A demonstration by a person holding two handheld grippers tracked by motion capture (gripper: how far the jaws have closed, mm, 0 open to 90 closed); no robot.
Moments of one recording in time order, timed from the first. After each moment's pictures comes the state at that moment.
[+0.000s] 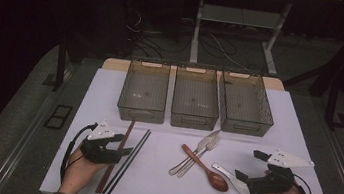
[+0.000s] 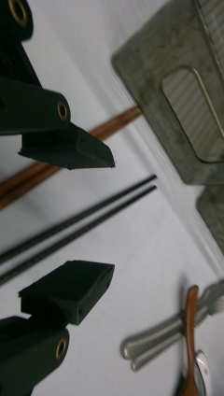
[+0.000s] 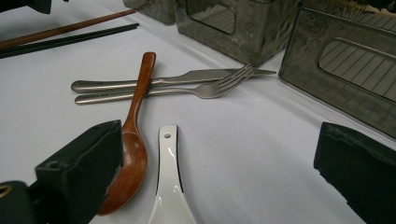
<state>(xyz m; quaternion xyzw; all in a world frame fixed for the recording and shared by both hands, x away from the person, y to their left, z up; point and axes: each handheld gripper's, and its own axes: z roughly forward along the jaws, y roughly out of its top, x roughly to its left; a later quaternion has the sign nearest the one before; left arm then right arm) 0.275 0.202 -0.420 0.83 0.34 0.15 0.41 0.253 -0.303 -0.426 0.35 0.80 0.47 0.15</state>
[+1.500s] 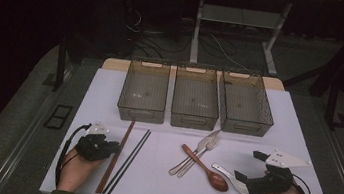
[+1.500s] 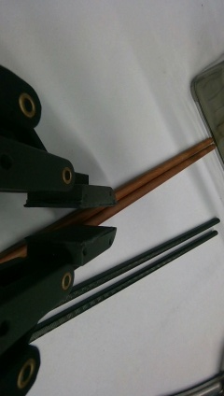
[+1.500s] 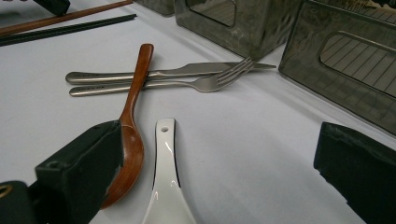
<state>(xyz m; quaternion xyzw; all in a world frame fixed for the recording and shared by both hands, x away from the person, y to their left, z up) 0.285 0.220 -0.439 0.83 0.41 0.11 0.36 0.253 -0.301 -0.428 0.35 0.80 0.46 0.15</state>
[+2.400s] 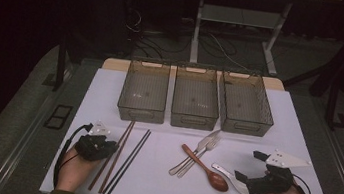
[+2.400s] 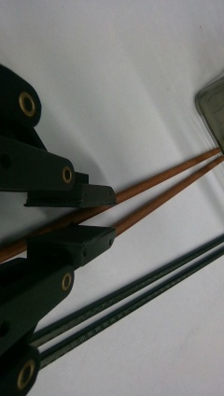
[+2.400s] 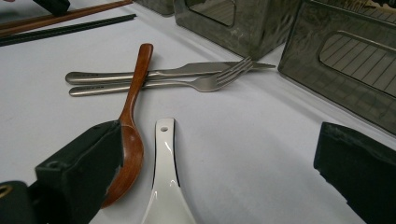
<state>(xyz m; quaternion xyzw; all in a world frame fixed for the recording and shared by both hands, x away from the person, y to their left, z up) 0.285 0.221 -0.437 0.85 0.40 0.14 0.31 0.254 -0.302 -0.428 0.34 0.80 0.46 0.15</state>
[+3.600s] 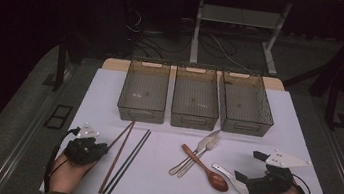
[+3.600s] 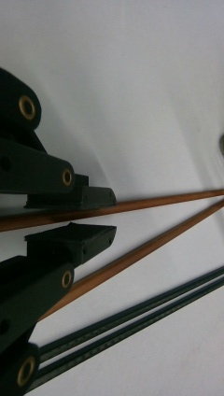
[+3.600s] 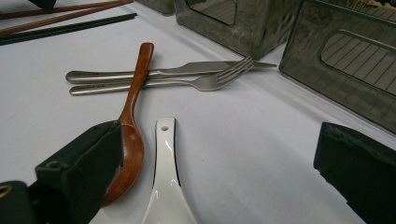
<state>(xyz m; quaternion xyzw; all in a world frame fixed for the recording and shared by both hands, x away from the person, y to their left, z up) 0.265 0.241 -0.436 0.81 0.46 0.15 0.32 0.254 -0.302 -0.428 0.34 0.81 0.46 0.15</state>
